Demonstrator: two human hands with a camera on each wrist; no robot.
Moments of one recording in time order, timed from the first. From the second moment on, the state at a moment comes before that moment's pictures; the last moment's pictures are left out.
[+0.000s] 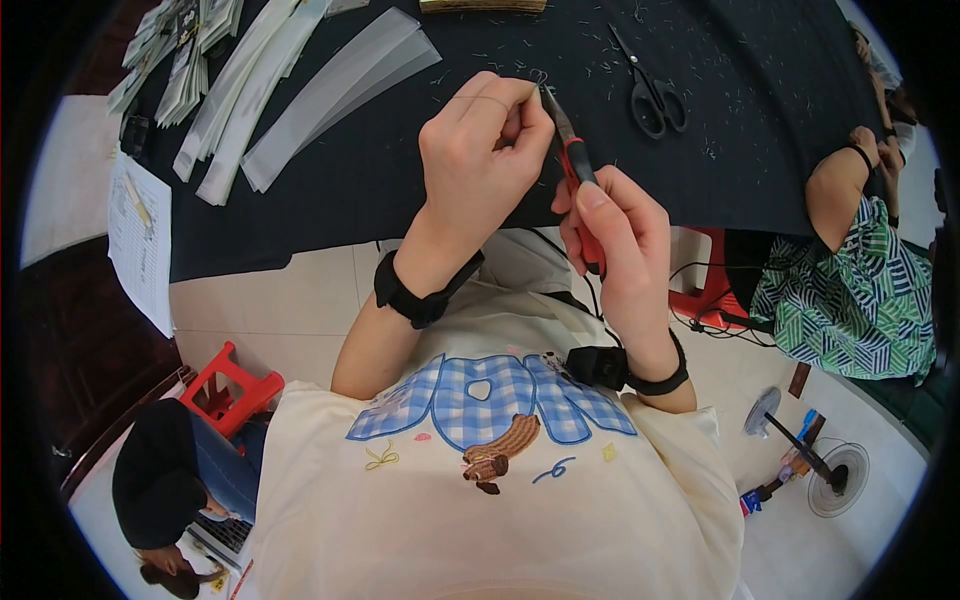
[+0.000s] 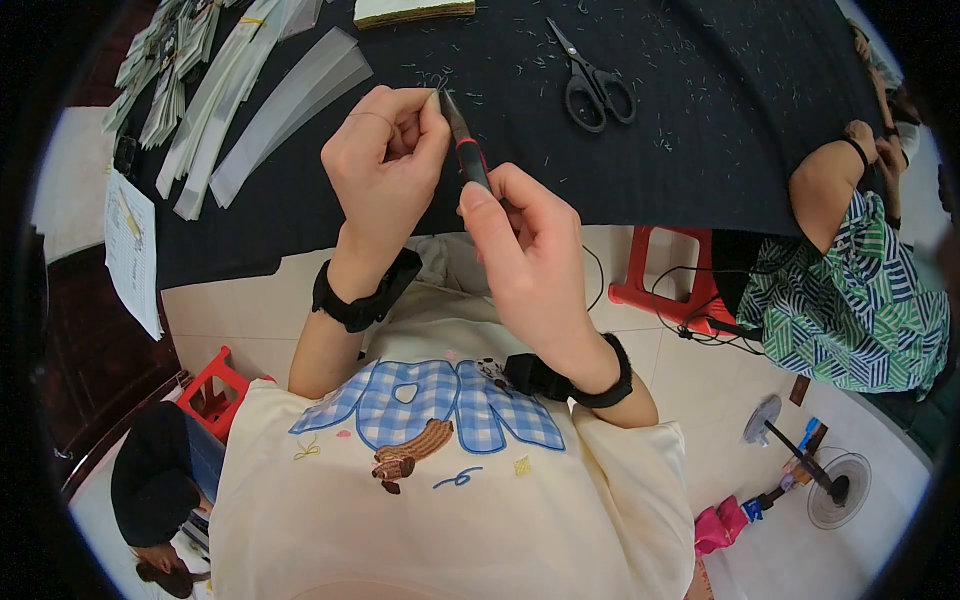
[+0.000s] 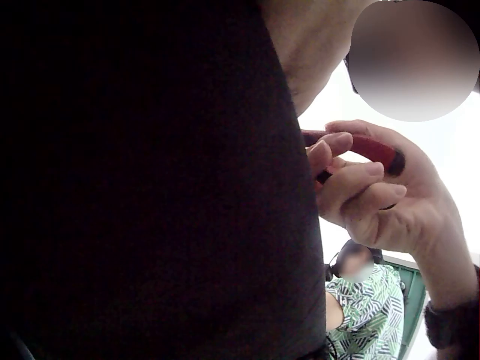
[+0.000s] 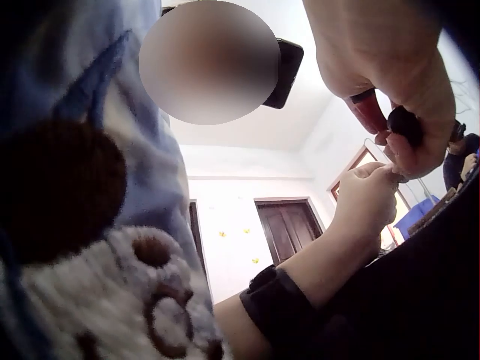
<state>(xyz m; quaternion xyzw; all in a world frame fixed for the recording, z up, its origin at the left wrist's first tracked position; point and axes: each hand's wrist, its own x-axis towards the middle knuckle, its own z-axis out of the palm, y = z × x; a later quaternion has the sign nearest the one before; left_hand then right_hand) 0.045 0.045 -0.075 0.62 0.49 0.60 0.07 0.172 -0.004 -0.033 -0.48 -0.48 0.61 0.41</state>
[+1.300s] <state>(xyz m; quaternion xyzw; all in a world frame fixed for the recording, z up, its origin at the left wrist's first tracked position) 0.040 0.042 -0.076 0.55 0.53 0.62 0.20 0.216 0.014 -0.023 -0.58 -0.55 0.44 0.41</state>
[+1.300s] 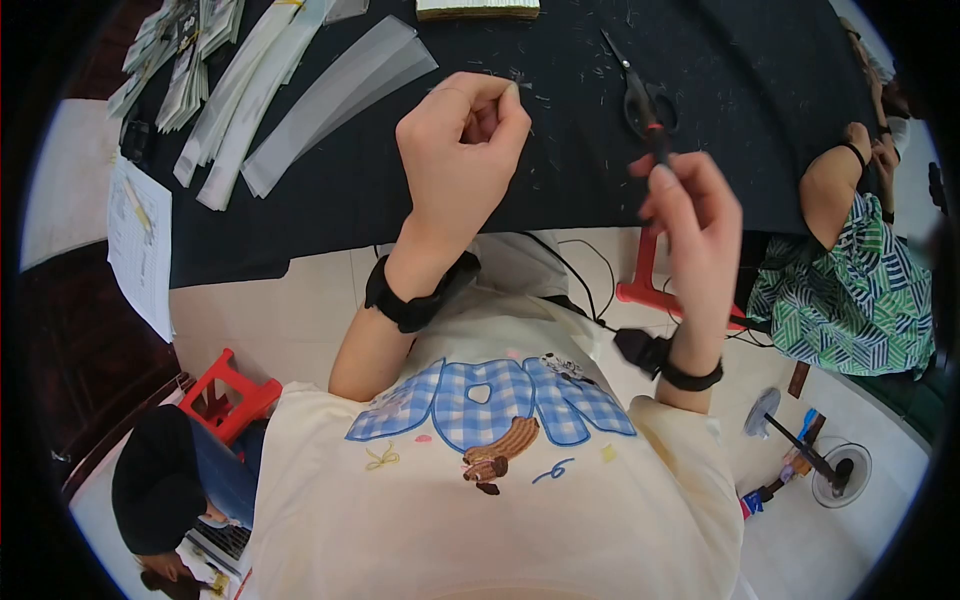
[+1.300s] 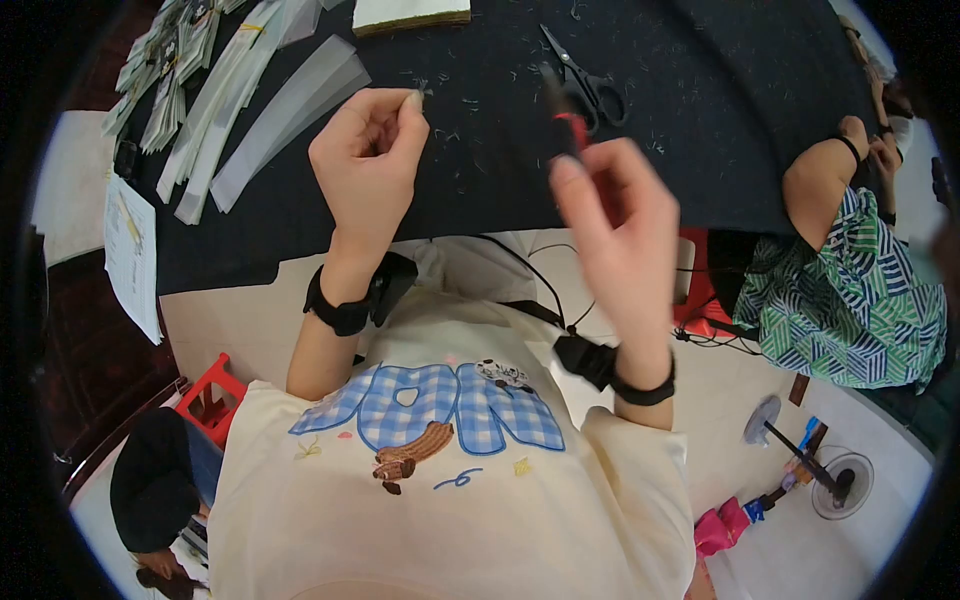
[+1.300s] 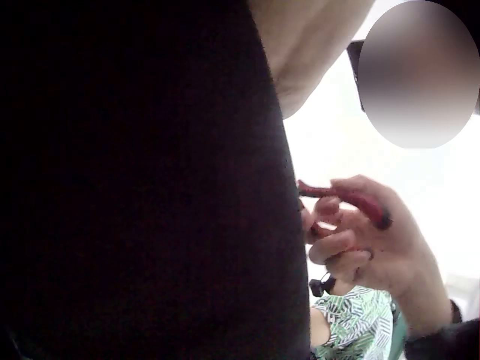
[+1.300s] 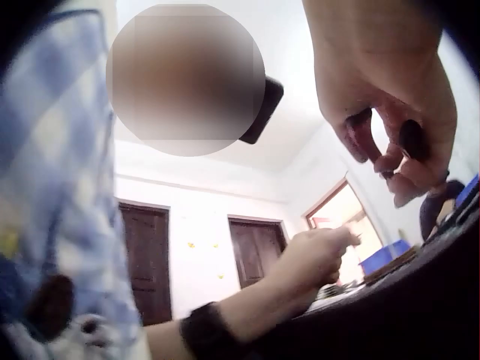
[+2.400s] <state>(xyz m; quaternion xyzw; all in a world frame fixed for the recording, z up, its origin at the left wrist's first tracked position) 0.009 0.016 -0.023 0.32 0.34 0.42 0.78 0.199 0.042 -0.008 -0.35 -0.73 0.46 0.36</state>
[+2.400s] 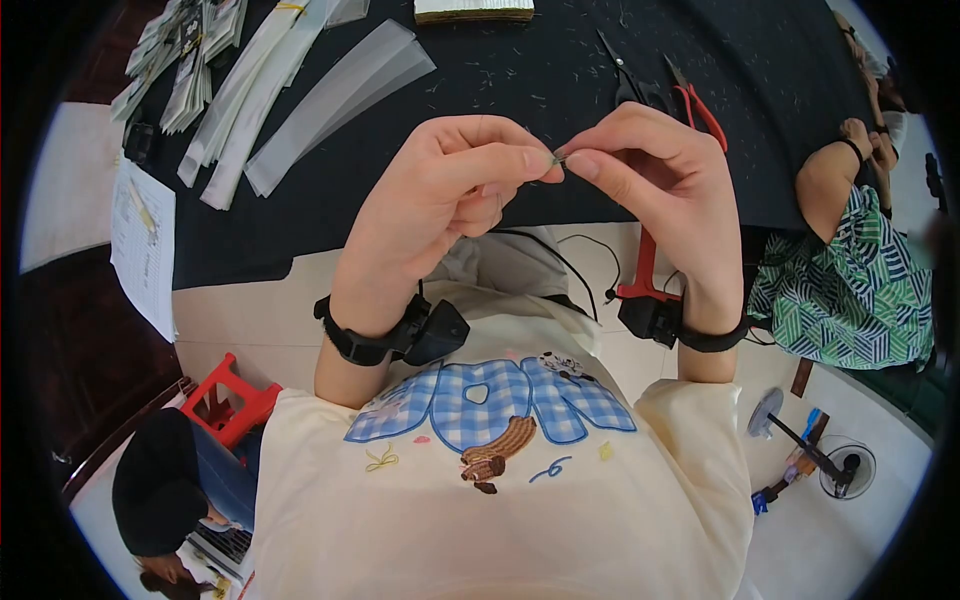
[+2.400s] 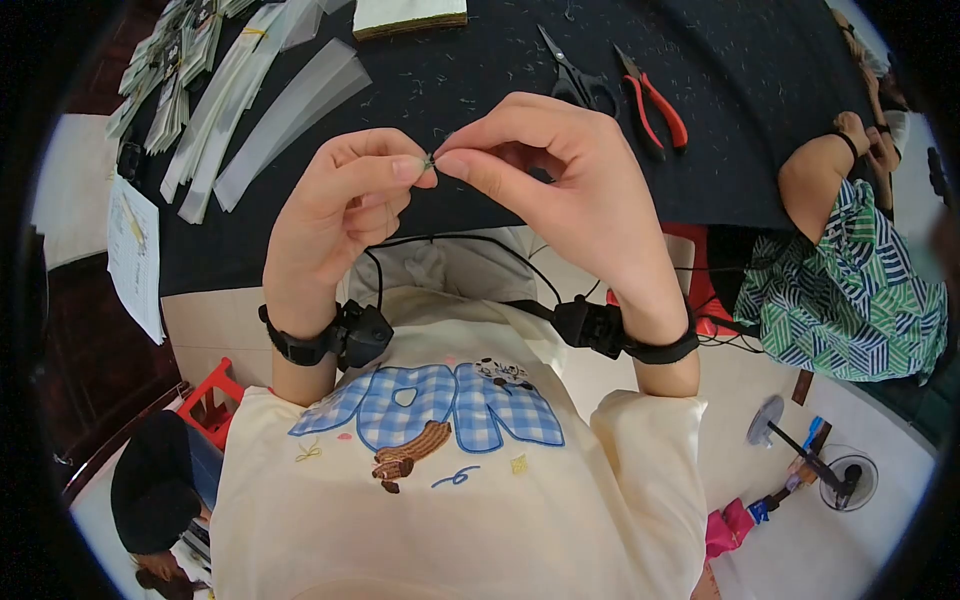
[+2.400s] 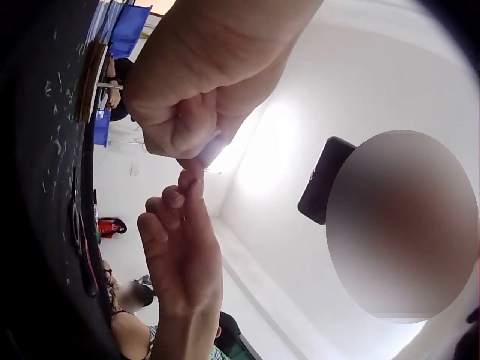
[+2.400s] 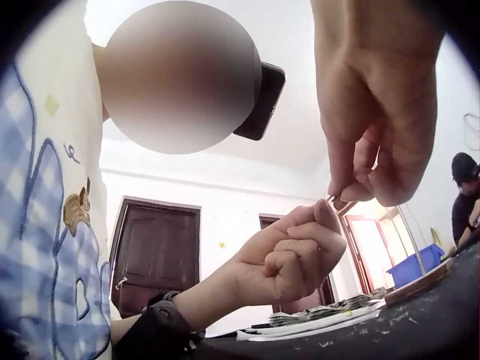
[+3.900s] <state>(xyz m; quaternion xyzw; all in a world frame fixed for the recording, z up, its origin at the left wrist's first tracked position) 0.023 0.018 -0.027 0.32 0.40 0.43 0.74 0.211 0.047 -0.025 -0.51 -0.73 0.24 0.38</state>
